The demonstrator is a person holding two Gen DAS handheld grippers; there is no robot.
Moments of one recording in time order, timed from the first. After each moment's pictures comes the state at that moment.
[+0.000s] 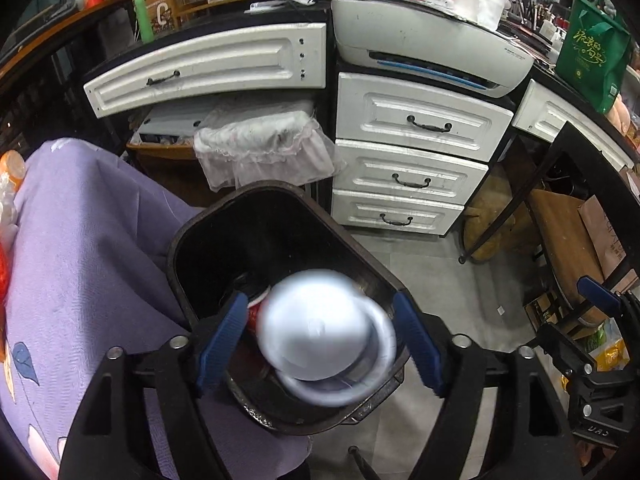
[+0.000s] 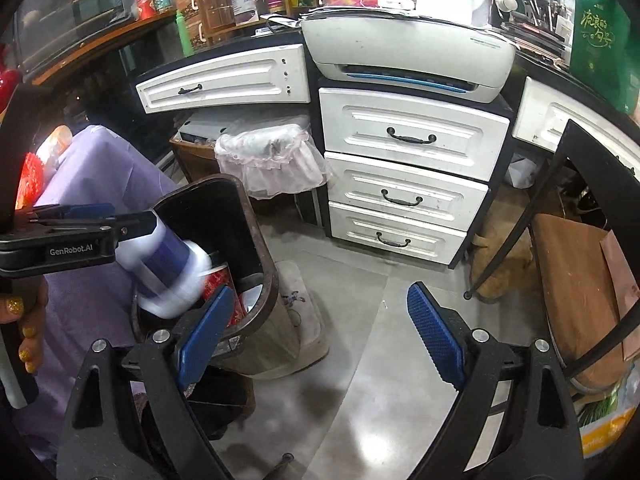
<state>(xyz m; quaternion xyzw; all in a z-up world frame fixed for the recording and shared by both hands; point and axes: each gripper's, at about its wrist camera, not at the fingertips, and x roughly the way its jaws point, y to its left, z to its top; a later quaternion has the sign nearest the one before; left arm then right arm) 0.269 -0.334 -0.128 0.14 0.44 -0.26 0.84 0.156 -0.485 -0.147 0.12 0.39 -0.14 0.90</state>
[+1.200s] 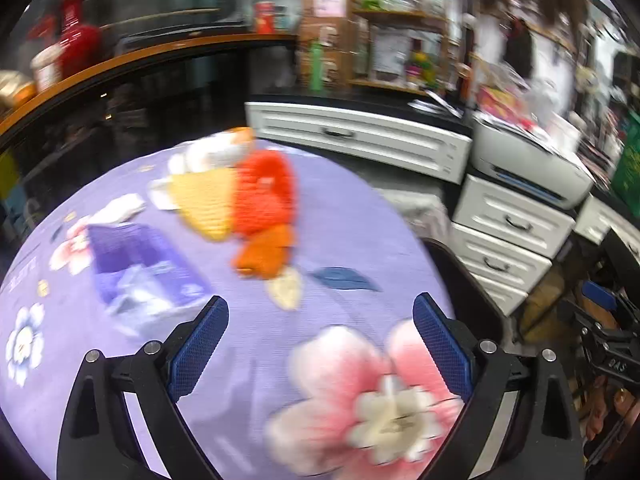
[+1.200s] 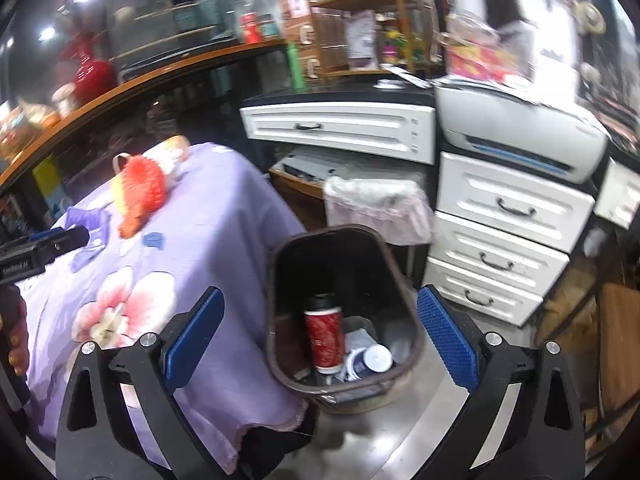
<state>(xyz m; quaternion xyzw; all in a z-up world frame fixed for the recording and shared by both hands) 0.217 -0.107 -0.040 0.03 0.34 -0.10 0.94 0.182 -0.356 -0.084 0.08 0.31 0.01 0.95</state>
